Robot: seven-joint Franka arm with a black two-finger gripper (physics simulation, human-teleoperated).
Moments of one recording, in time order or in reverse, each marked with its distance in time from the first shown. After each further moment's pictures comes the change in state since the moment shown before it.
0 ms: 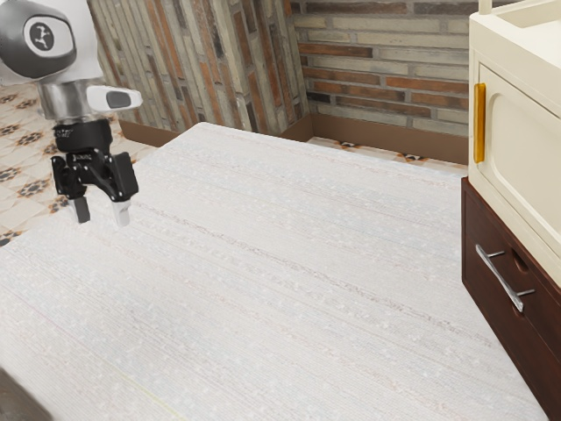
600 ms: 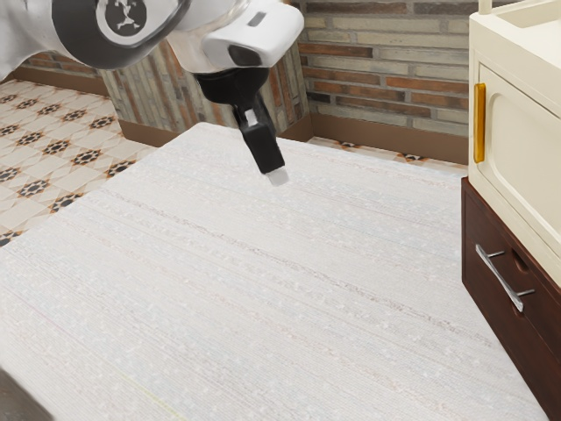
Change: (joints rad) arm -0.565 -0.097 -0.046 0.018 0.156 0.430 0.329
